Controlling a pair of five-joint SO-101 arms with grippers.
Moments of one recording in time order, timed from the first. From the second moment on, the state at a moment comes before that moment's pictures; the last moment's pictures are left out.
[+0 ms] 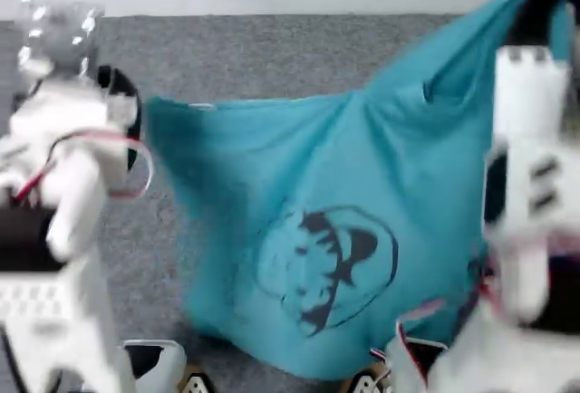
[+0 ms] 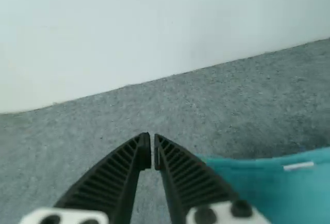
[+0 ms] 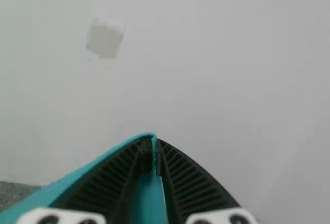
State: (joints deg) left arm -3.8 -30.1 -7.1 78.4 -5.6; right arm 6.2 -29.1 -28.9 61.6 17.2
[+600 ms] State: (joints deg) left arm -4.6 -4.8 -25.8 66.5 -5.6; right arm -0.2 -0.1 -54.1 60.7 17.3
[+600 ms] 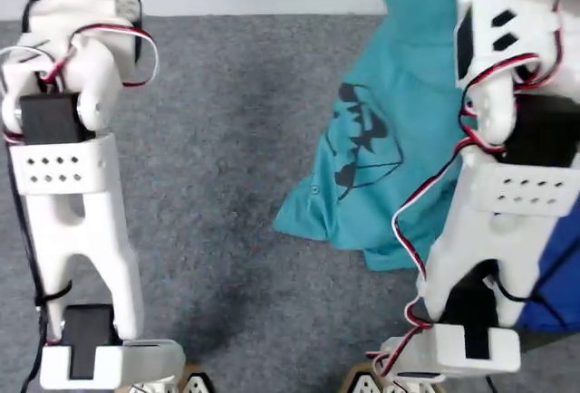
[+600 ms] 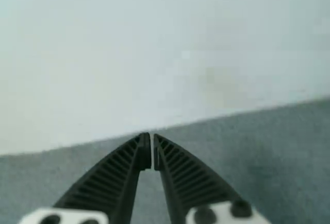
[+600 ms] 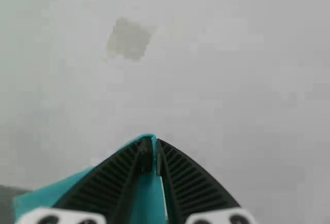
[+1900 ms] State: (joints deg) left arm 1.8 -4.3 -12.4 89.6 -3.5; right arm -2.7 -68.8 45.5 100.5 51.3
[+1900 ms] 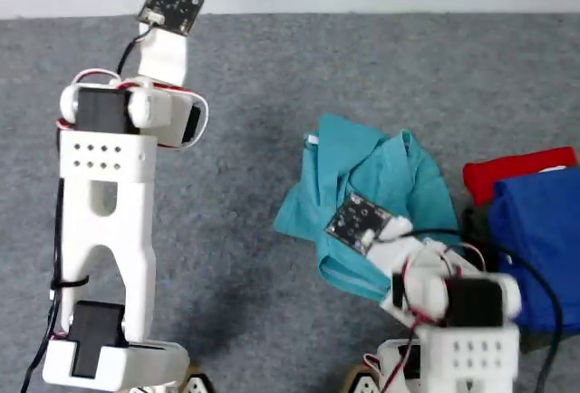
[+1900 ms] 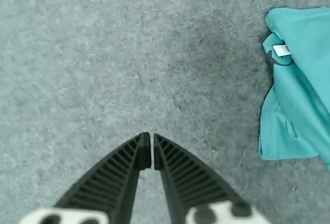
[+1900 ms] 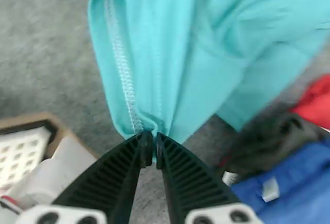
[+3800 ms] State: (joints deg) left arm 11.3 63.7 -92.4 99.4 10.7; right arm 4.3 -66.2 45.0 98.4 32.4
